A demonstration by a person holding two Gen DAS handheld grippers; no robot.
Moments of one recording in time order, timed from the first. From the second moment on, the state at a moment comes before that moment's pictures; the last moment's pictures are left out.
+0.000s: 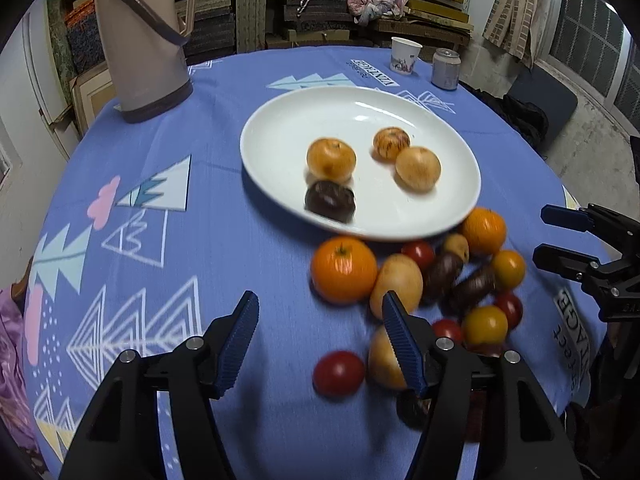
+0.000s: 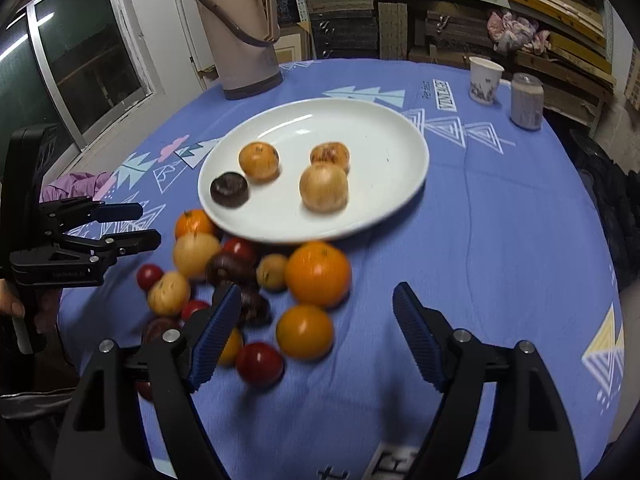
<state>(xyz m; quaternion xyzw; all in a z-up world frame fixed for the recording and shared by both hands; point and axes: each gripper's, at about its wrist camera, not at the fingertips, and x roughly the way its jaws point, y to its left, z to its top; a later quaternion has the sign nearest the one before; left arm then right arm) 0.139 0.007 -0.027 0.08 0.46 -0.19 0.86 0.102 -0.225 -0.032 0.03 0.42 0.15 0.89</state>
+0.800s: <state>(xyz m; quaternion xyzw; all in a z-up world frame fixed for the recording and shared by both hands) 0.108 0.022 -0.064 0.08 0.50 -0.19 0.84 0.063 -0.228 -0.051 0.06 0.44 0.16 0.88</state>
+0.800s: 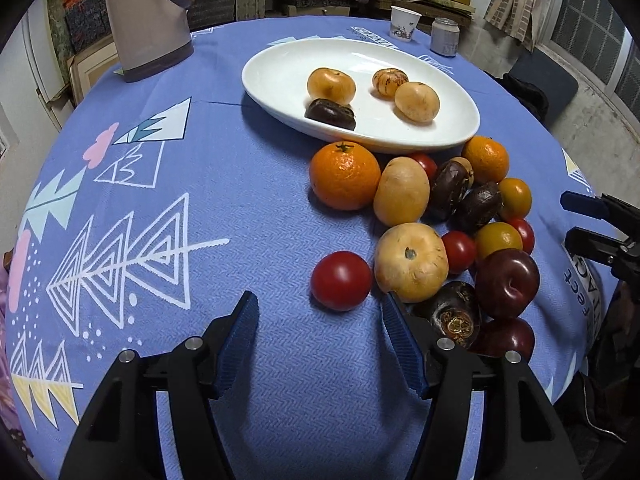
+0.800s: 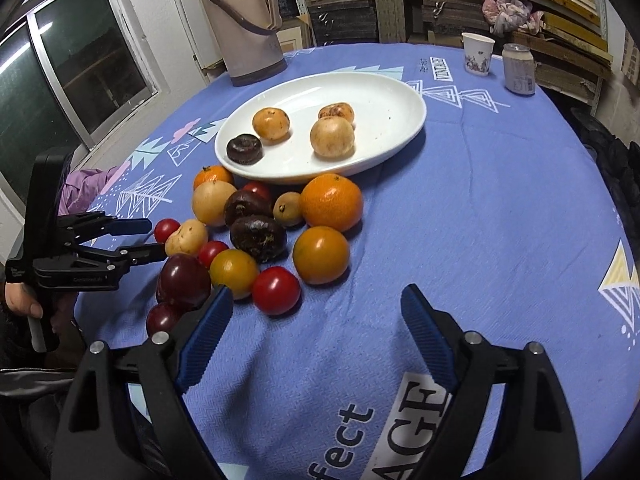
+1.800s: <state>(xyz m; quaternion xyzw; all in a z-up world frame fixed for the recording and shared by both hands) 0.122 0.015 -0.070 0.10 0.48 -0.21 0.84 0.071 -0.180 -0.079 0.02 0.47 0.20 0.86</state>
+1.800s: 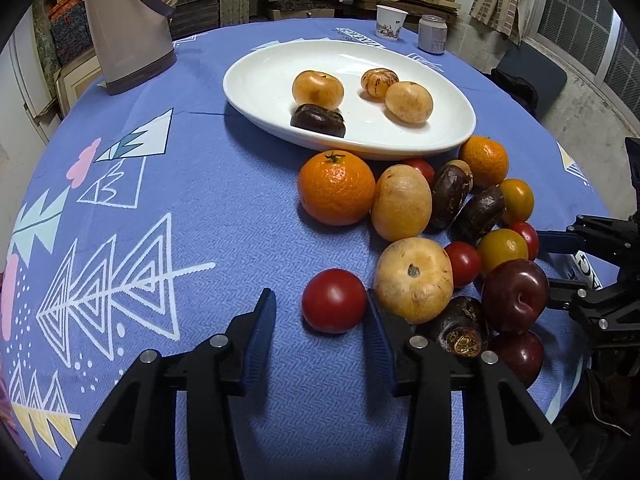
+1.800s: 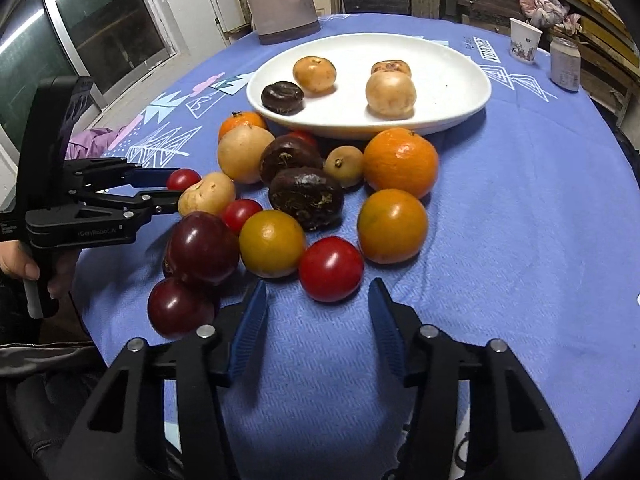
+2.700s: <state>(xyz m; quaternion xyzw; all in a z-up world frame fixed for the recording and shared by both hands) 0.121 0.013 -0.070 0.10 0.48 -0.20 0.85 0.084 -0.181 -0.079 0.04 0.47 0.12 0.87</state>
